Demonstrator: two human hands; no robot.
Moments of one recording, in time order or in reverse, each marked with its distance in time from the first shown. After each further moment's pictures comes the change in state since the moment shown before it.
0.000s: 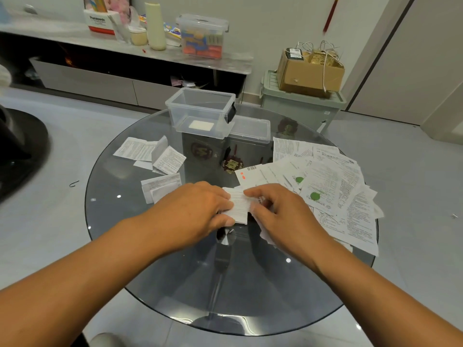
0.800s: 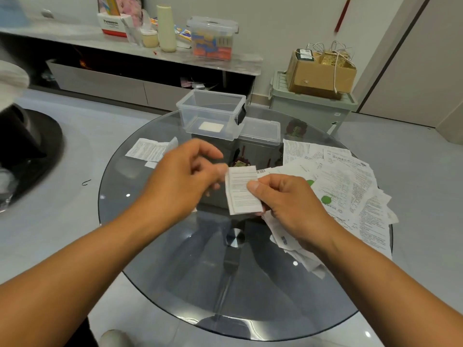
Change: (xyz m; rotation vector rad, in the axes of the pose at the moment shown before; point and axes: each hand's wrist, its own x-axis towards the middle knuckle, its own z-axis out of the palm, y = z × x) left_hand -0.008 -0.006 -0.026 -1.018 0.556 -0.379; right_hand 0.015 -0.026 -0.007 0.425 -0.029 0.107
